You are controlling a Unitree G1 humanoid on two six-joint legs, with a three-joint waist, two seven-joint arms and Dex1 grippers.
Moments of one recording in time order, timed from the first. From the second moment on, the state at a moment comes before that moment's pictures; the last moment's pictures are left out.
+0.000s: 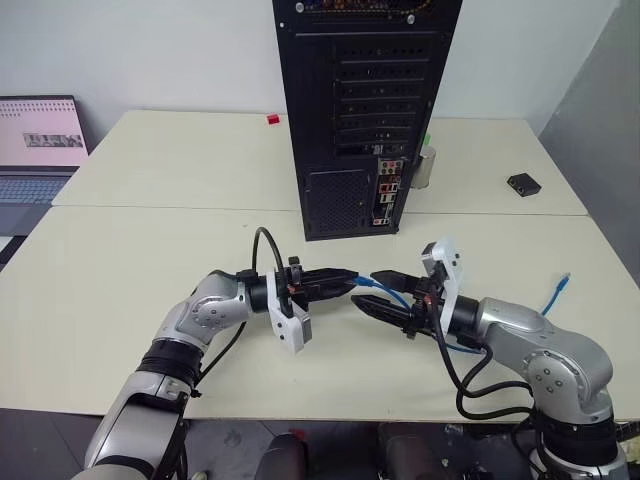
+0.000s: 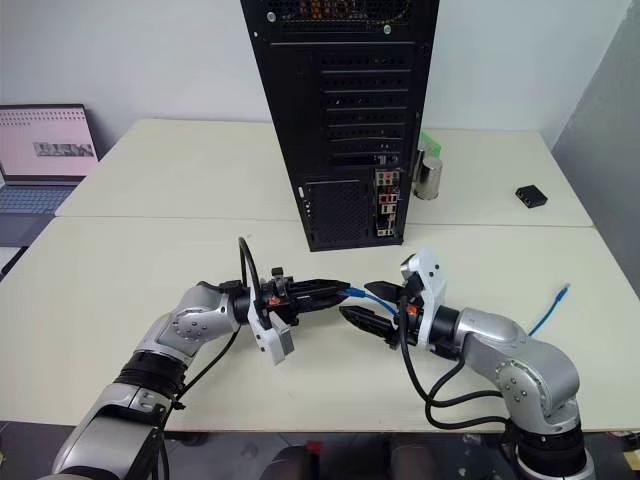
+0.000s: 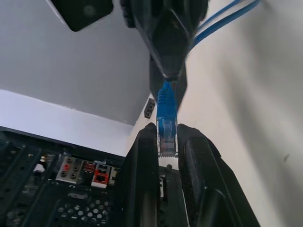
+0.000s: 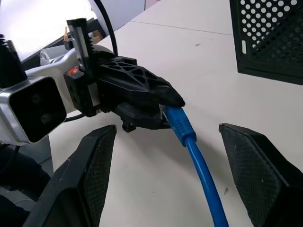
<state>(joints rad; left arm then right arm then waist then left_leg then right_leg) -0.56 0.51 -0.19 0.49 0.39 -1.23 -0.58 -0.26 -0.36 -0.01 -0.58 0.69 1.03 0.56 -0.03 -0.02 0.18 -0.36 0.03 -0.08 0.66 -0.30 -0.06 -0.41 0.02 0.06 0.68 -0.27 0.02</state>
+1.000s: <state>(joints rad) -0.56 0.55 -0.26 0.48 0.45 -1.22 -0.43 -0.30 -0.37 -0.02 -0.54 0.74 1.02 0.54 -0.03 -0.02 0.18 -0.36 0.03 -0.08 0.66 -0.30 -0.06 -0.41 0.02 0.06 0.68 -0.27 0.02</state>
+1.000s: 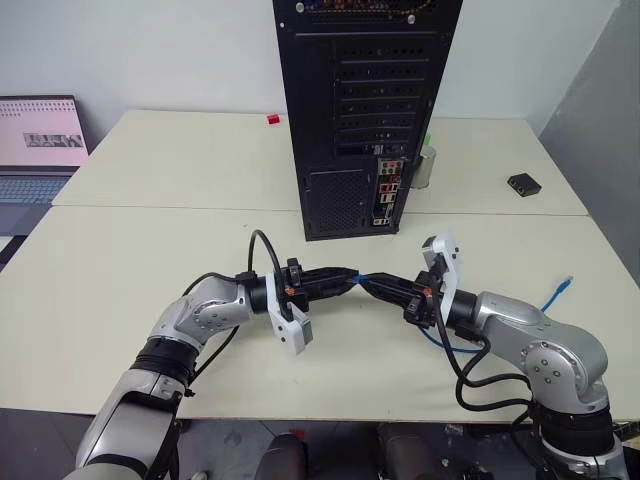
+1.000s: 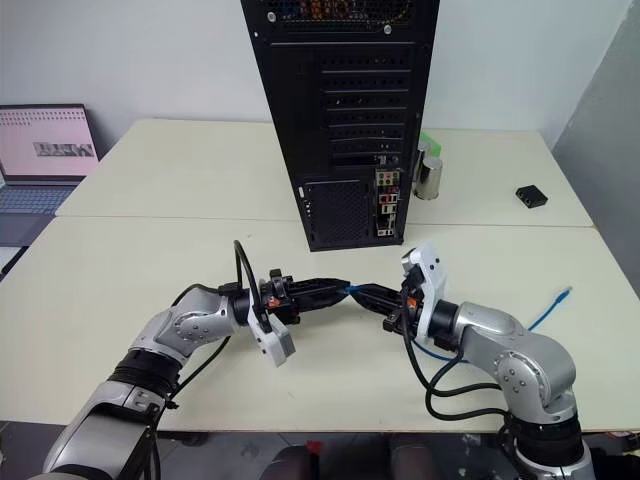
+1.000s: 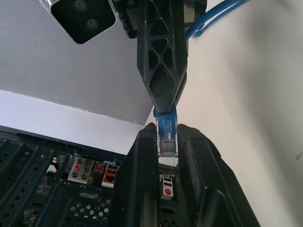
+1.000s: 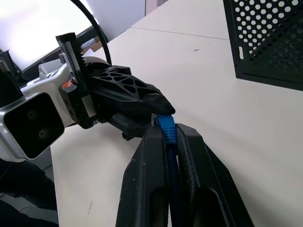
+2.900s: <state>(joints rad) -0.46 0.38 -0.11 -0.23 -0.31 0.43 -0.47 -0.50 0.08 0.13 -0.15 0.02 0.50 -0.15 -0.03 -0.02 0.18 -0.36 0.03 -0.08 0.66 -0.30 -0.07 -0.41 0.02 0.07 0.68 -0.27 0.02</state>
